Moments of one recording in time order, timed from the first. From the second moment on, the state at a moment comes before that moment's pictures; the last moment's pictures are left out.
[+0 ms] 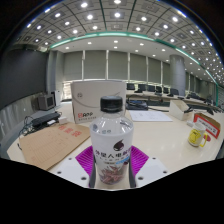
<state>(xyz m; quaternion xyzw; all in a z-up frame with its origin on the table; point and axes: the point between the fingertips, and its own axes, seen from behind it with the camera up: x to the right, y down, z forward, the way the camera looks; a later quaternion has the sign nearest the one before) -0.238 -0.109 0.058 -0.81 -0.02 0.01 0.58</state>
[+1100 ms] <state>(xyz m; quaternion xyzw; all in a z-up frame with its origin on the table) 0.023 -0.033 0.176 -0.48 0.53 0.63 0.31</state>
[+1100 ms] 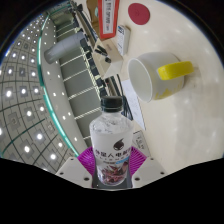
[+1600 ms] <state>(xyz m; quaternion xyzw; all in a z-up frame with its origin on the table) 0.042 -0.034 0.199 -0.65 0.38 0.52 0.41</state>
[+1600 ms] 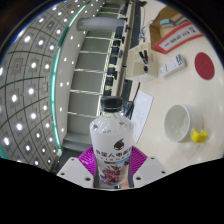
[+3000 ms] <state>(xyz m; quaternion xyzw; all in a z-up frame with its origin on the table) 0.326 -0.067 0.063 -0.84 0.08 -0.04 0.53</state>
